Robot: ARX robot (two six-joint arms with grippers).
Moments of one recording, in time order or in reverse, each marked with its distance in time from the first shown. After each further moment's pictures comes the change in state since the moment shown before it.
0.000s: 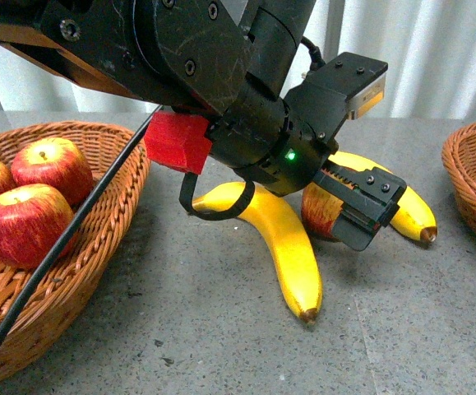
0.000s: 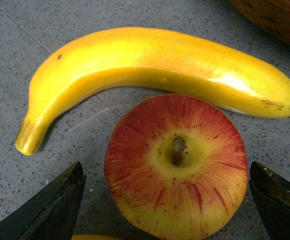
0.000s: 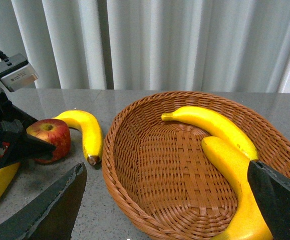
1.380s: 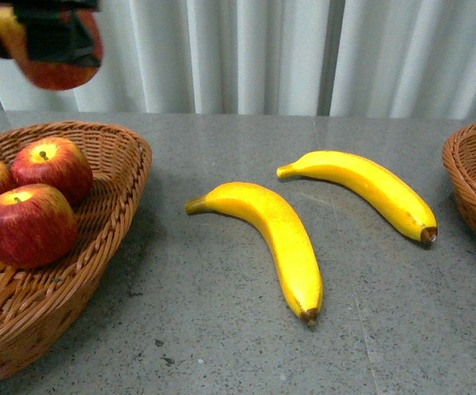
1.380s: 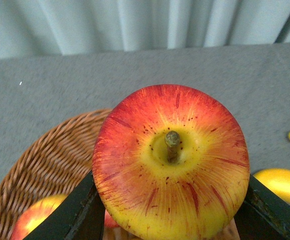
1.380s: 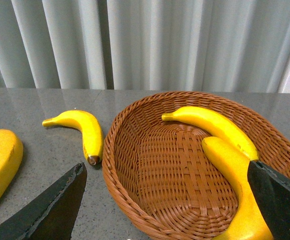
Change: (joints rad) left arm 0.328 -0.640 -0.399 0.045 -0.333 -0.281; right arm 0.000 0.000 0.000 0.000 0.000 0.000
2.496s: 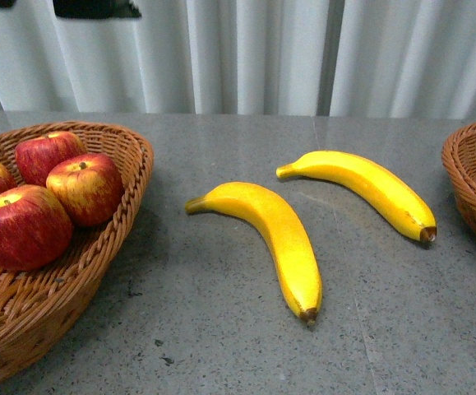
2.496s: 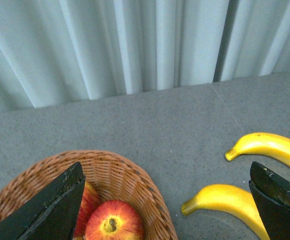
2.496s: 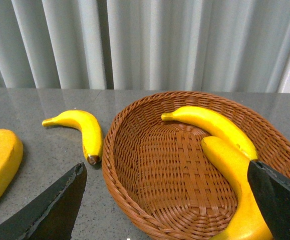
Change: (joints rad) left arm -0.107 -0.140 -0.101 0.132 0.010 0.022; right arm 0.000 0.000 0.000 0.000 0.000 0.000
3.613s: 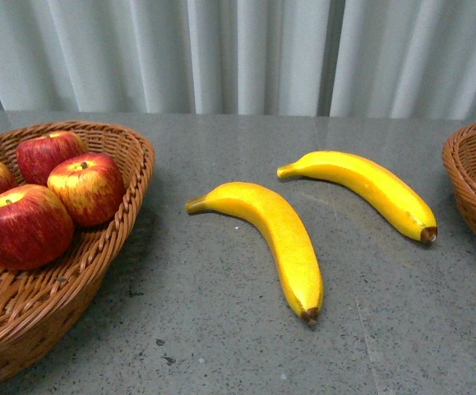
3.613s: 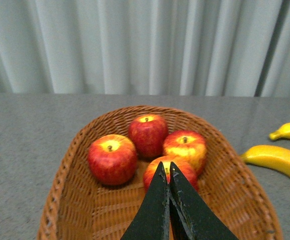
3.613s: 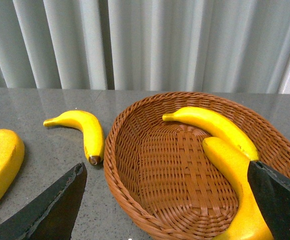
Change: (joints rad) left arm 0.281 -0.892 -0.728 0.088 0.102 -0.018; right arm 0.000 0.000 0.000 0.000 0.000 0.000
